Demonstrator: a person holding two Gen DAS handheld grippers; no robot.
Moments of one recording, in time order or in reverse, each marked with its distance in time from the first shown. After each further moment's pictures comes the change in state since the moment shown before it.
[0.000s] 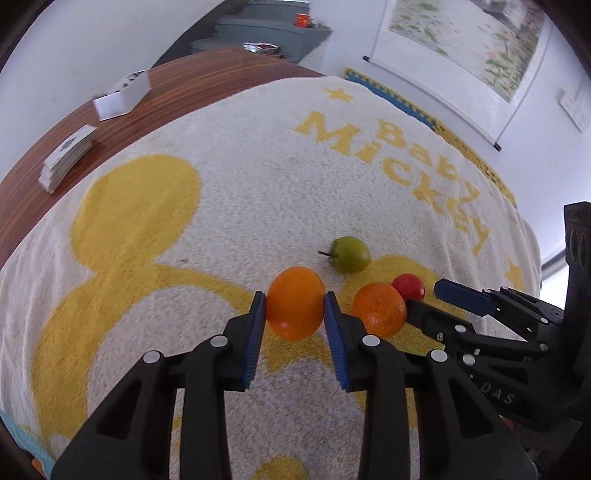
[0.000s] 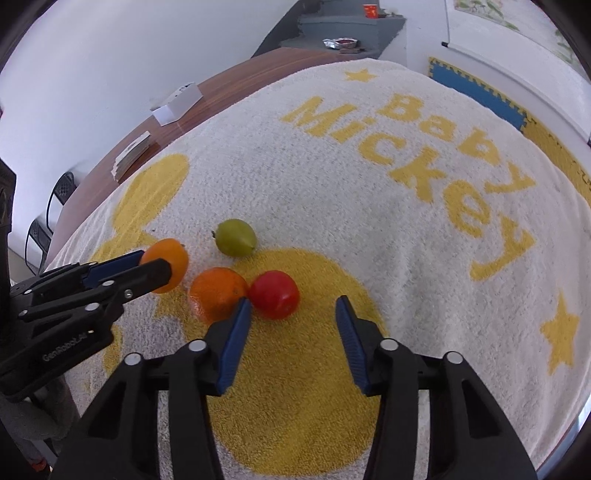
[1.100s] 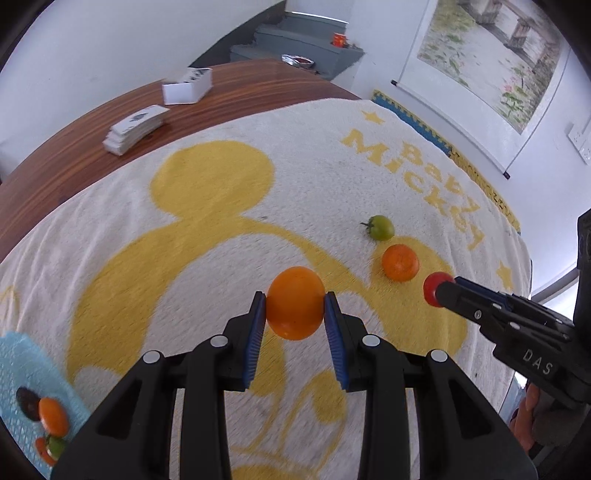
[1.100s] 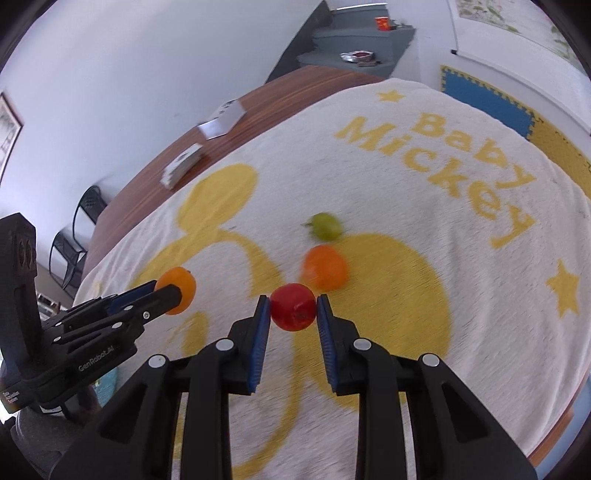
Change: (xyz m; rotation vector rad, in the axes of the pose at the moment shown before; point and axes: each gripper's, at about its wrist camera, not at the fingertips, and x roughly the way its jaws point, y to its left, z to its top) left arm -0.077 0.049 -0.053 -0.110 -0.056 0.039; right arm -0.058 0.060 -0.032 0.026 -0.054 0.103
